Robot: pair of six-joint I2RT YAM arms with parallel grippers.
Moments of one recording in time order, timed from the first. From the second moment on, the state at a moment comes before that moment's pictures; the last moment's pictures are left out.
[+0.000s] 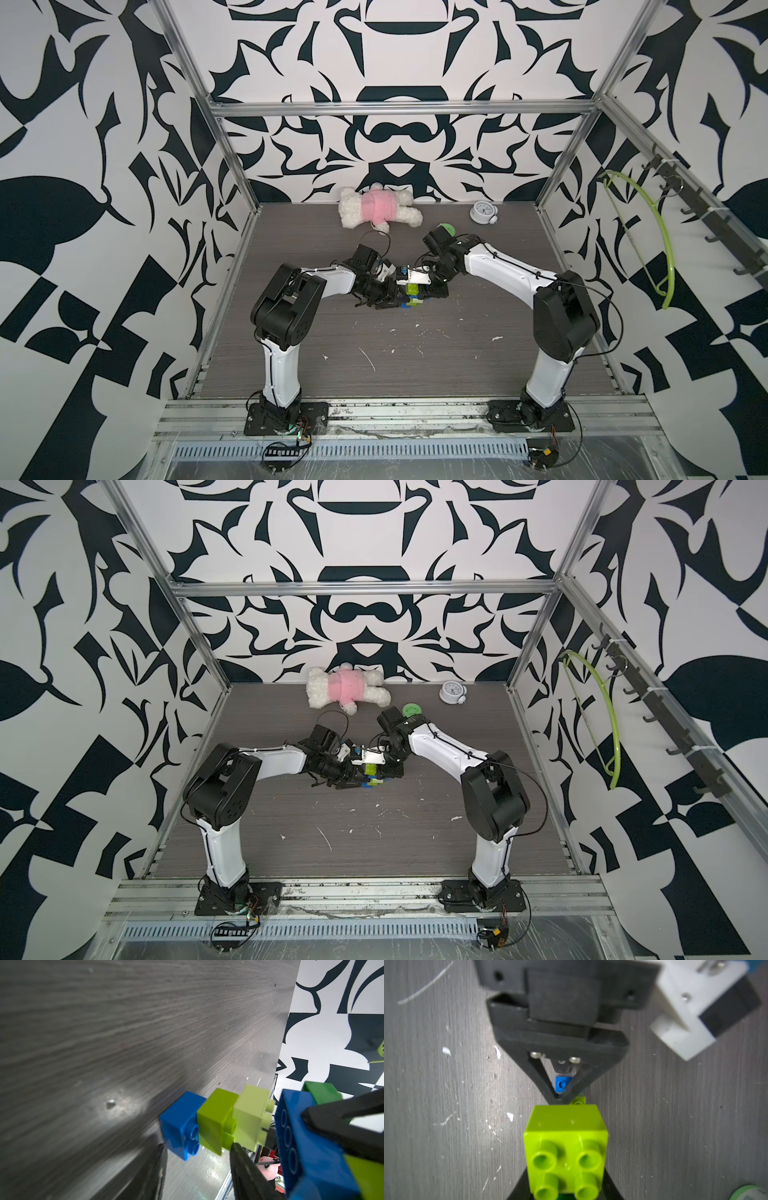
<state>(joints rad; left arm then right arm) -0.51 1.95 1.08 -0.24 0.81 -0.55 0.55 1.82 1.40 -0.84 -0.34 -0.93</state>
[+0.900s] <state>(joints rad) -0.49 1.97 1.03 -0.13 0.87 -0.55 0.58 1.76 1.42 -0.89 -0.26 -0.69</state>
